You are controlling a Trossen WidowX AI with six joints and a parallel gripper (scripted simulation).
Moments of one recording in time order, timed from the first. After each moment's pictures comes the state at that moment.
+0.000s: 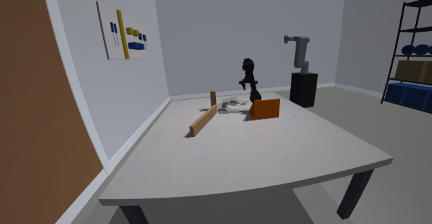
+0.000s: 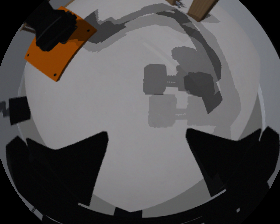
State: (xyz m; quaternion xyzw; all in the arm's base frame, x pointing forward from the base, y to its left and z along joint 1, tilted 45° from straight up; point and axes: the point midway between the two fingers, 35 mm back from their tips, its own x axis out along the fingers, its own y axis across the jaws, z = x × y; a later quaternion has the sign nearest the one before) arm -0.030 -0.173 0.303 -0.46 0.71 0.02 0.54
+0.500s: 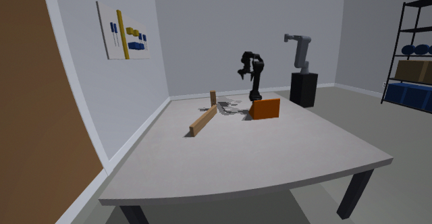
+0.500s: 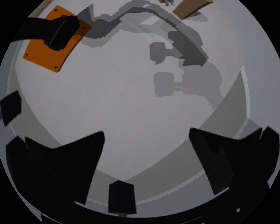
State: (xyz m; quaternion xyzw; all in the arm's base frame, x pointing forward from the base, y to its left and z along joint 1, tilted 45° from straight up) arm -0.012 -0.095 0.372 -0.51 0.73 -0.07 0.45
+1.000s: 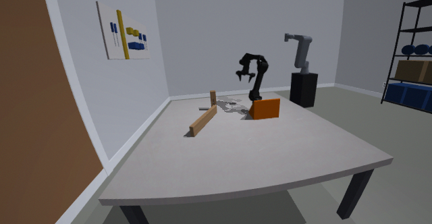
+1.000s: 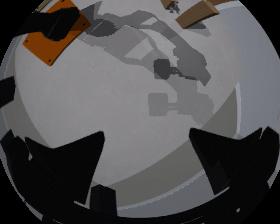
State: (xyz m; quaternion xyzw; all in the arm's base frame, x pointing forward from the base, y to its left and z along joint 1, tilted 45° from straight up) arm 0.003 -0.116 0.371 -0.57 0.70 -0.02 0.43
